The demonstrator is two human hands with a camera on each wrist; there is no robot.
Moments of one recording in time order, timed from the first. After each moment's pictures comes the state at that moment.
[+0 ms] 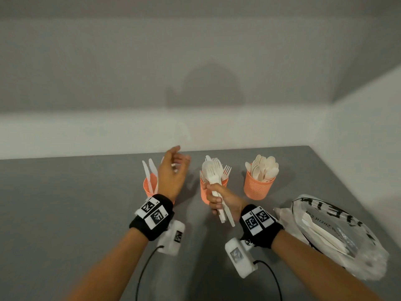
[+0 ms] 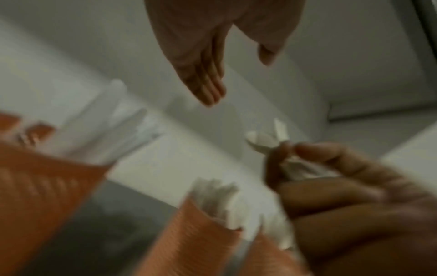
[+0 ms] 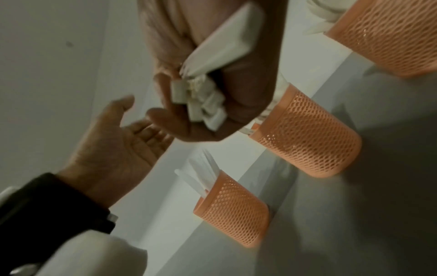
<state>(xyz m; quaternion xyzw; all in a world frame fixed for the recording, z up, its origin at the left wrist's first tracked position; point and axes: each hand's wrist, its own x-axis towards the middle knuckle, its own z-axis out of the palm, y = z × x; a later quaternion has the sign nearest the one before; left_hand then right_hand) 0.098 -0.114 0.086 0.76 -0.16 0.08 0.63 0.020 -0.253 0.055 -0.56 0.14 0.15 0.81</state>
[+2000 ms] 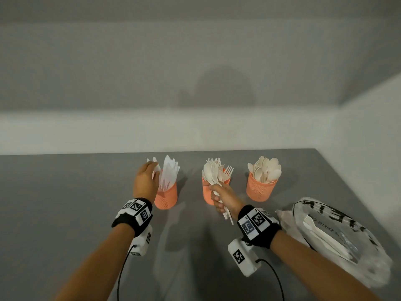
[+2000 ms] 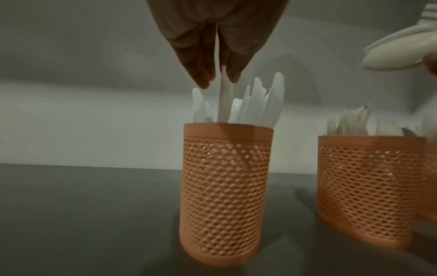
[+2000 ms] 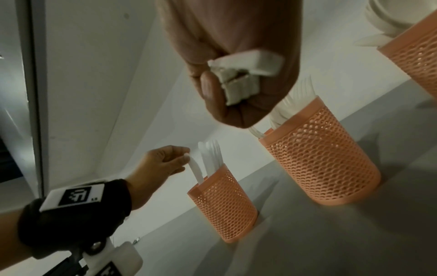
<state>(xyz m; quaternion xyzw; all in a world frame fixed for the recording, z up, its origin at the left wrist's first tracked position) 0.142 -0.049 0.031 0.91 -0.12 0.15 0.38 0.022 -0.253 0.048 -0.66 0.16 0.07 0.73</state>
